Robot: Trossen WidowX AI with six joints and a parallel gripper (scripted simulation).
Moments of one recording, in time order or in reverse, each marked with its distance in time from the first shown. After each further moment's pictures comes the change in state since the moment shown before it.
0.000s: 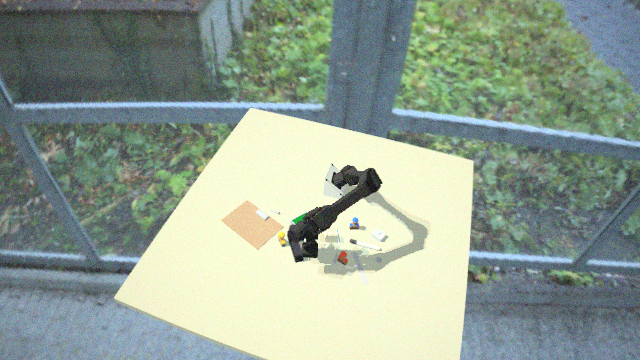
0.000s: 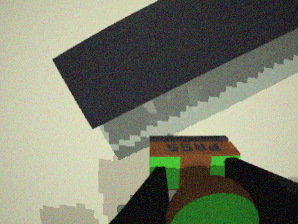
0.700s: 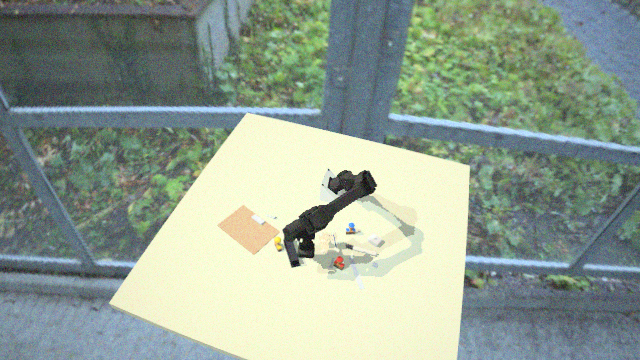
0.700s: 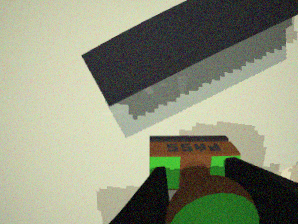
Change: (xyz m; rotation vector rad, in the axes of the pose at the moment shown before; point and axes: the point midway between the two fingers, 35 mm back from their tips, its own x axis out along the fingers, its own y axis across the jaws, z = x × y) arm -0.035 0.000 0.001 -0.001 -0.003 0.000
